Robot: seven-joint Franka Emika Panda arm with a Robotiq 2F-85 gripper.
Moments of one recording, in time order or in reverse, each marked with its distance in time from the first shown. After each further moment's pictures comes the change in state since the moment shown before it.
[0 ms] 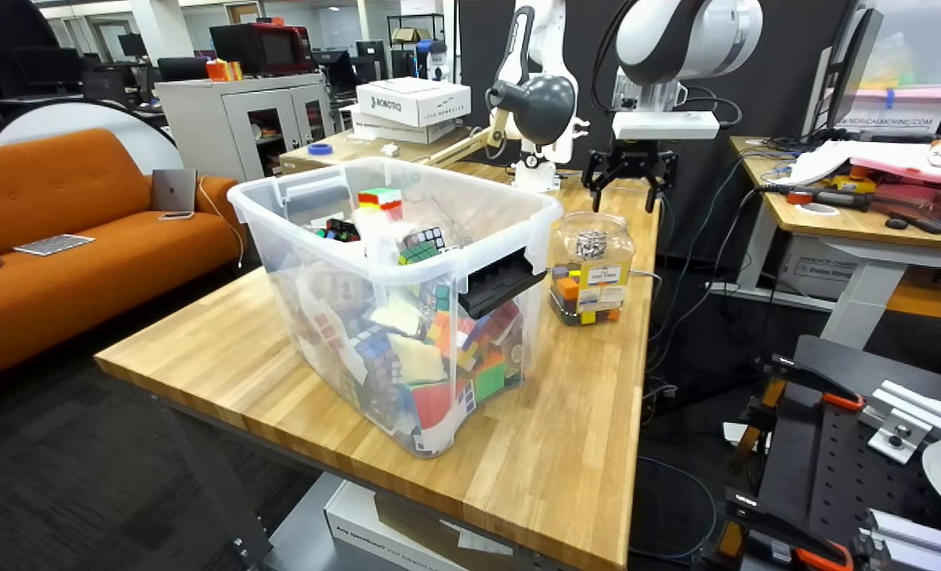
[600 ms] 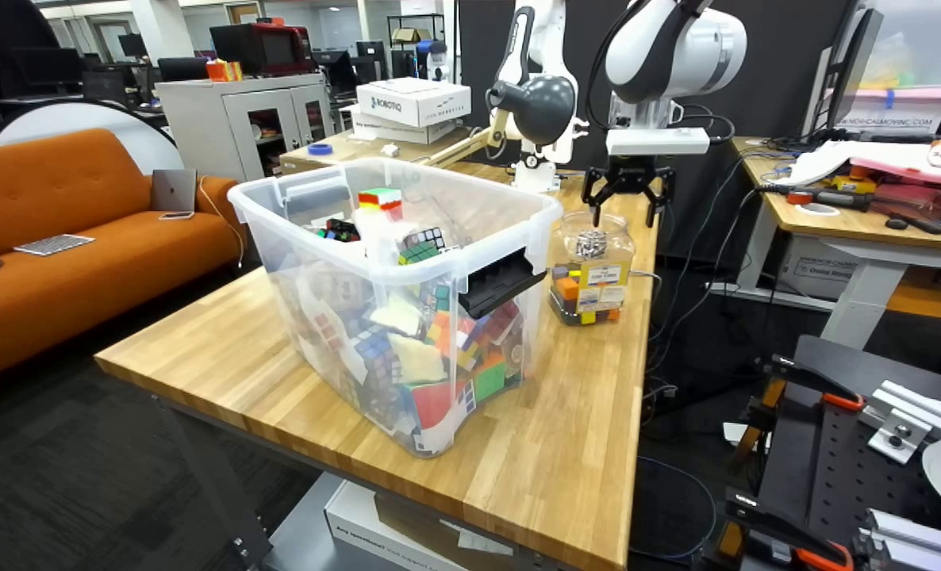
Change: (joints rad) arm 0.000 0.082 -0.007 0.042 0.039 -0.023 0.021
